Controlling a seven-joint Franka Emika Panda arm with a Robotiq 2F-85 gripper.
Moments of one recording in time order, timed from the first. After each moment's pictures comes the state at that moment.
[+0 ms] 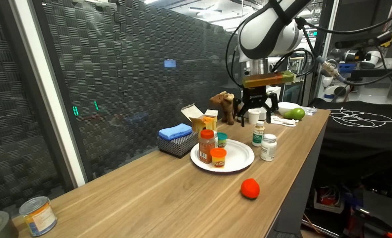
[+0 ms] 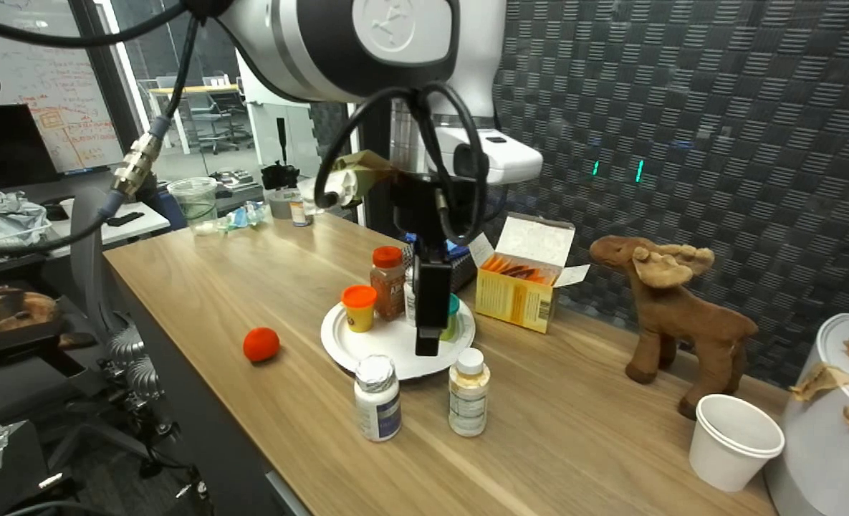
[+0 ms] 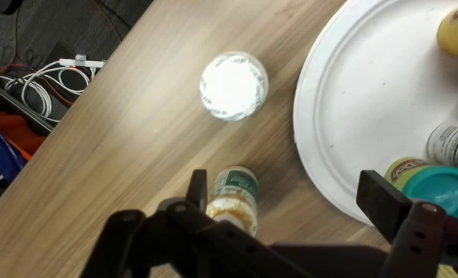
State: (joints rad) arm -0.06 0.22 -0.14 -2.05 -0.04 2.16 0.60
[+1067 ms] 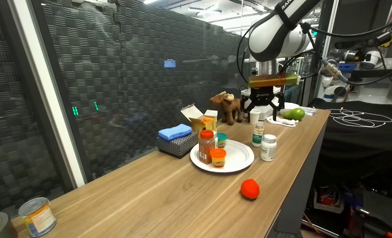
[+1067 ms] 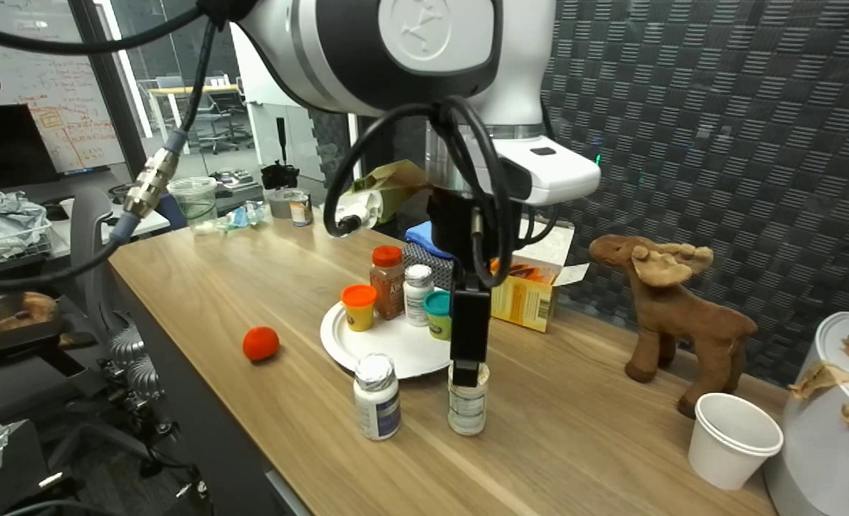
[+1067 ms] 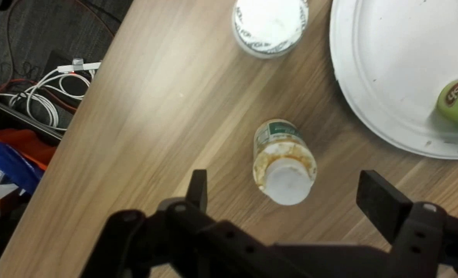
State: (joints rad) arm -0.11 0.23 -0.19 -2.06 -0.04 2.23 0.66
